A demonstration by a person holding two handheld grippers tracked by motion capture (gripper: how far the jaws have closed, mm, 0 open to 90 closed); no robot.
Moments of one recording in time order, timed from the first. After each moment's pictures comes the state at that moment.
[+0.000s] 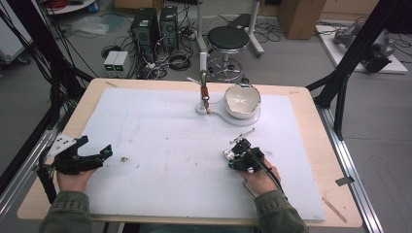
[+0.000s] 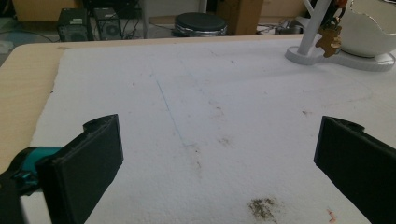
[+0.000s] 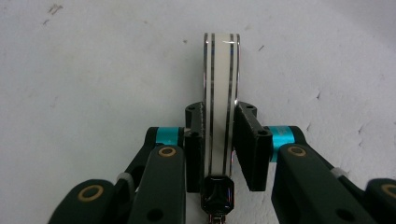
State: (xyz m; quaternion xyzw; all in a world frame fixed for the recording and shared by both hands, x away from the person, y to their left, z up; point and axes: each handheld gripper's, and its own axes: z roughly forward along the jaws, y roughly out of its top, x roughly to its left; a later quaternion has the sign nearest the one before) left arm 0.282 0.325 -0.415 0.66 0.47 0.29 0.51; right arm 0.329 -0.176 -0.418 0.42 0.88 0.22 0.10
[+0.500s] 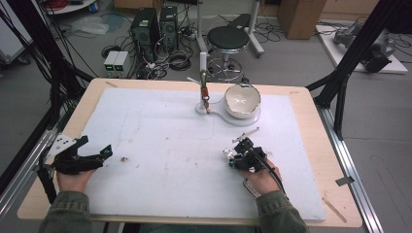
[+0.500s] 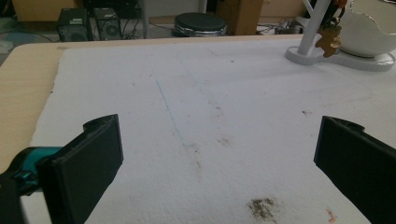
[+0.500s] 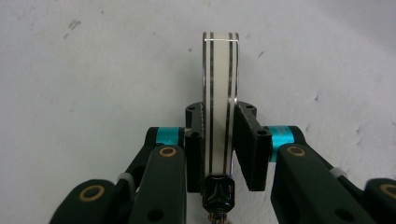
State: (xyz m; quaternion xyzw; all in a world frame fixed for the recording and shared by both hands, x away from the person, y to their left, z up) left arm 0.281 0.324 -0.415 0.66 0.47 0.29 0.51; right arm 0.327 -0.183 -0.411 0.42 0.87 0.25 0.09
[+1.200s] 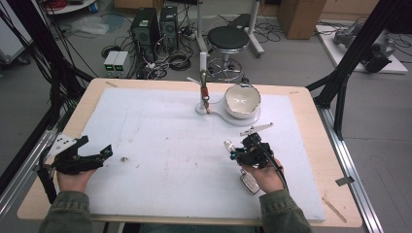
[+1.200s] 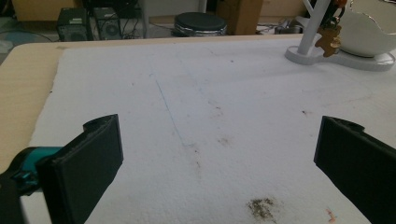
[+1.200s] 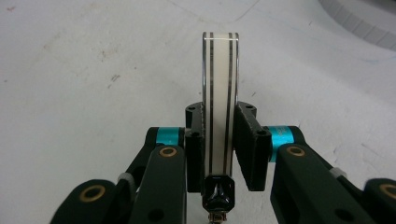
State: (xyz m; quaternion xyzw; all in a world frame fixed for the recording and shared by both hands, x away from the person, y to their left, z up) left arm 0.282 0.324 -0.415 0.66 0.47 0.29 0.51; right arm 0.321 -0.195 -0.384 0.43 0.84 0.33 0.09
